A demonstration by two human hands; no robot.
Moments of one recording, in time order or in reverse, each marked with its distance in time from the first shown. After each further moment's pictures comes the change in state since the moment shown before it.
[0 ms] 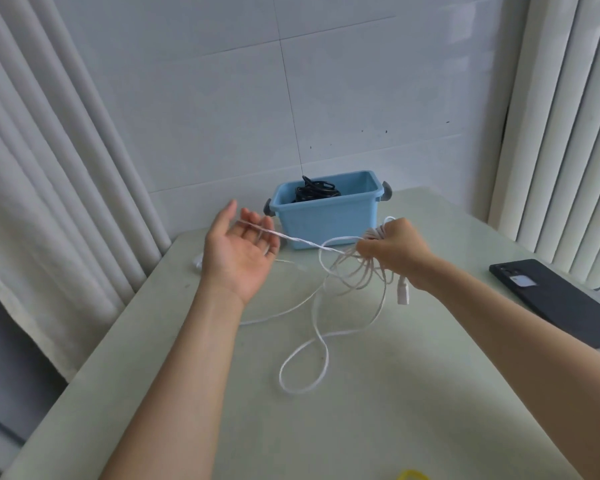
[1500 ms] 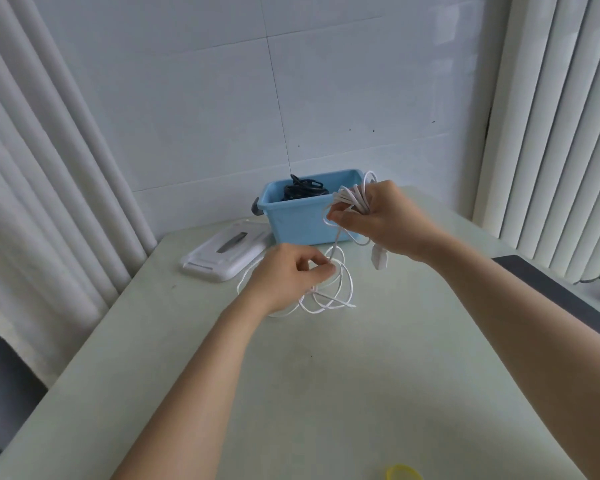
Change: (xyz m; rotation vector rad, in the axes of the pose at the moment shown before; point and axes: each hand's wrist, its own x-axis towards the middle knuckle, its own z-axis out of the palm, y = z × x) left_hand -0.006 -0.055 0.004 1.530 -0.330 0.298; right_hand -0.022 -0.049 -0.029 -0.094 -0.096 -0.501
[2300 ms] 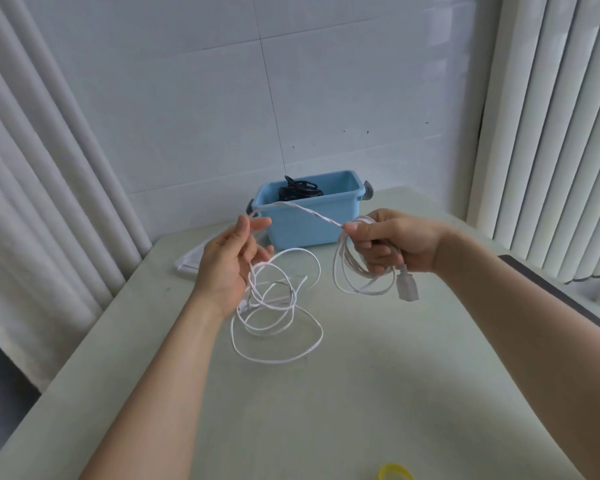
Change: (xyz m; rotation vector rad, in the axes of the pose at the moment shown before) left_hand 0.002 -0.027 -0.035 -0.957 0.265 -0.012; right_hand -0.008 0.035 -0.016 0.727 -0.524 0.397
